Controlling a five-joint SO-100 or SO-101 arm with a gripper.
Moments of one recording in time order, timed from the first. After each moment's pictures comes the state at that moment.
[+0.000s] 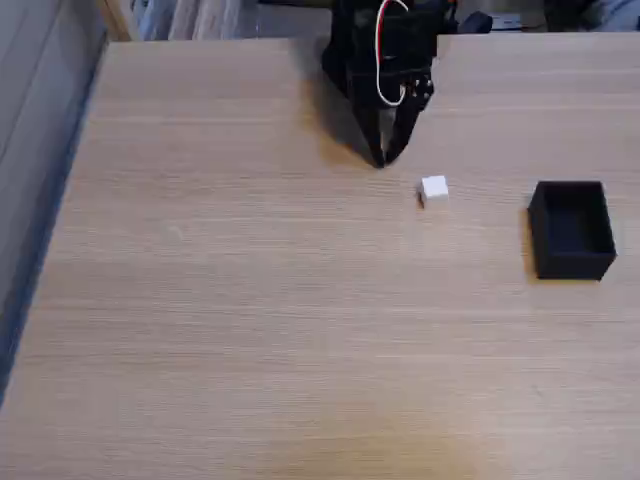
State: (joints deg) arm -5.2 190.5 177.2 76.9 -91.5
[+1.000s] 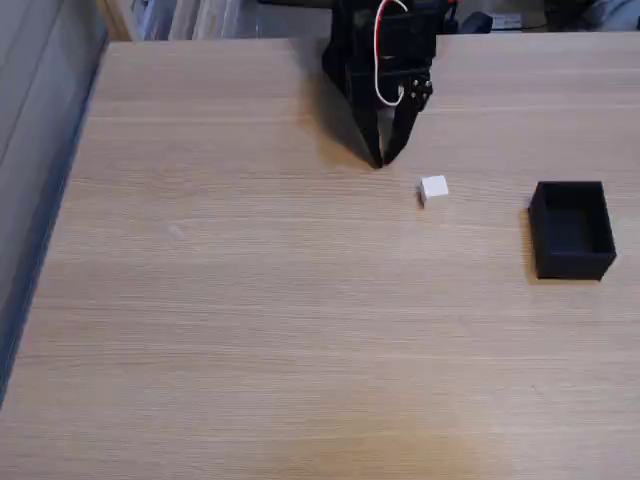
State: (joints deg) arm -4.3 190.5 177.2 76.9 -91.7
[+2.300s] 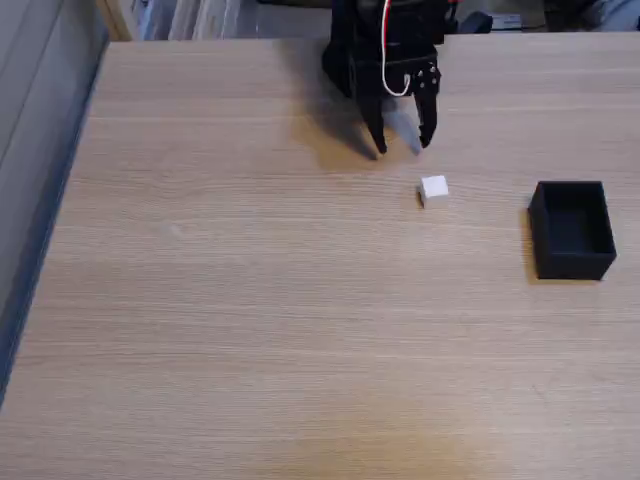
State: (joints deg) arm -7.3 164.6 161.2 73.3 -90.4
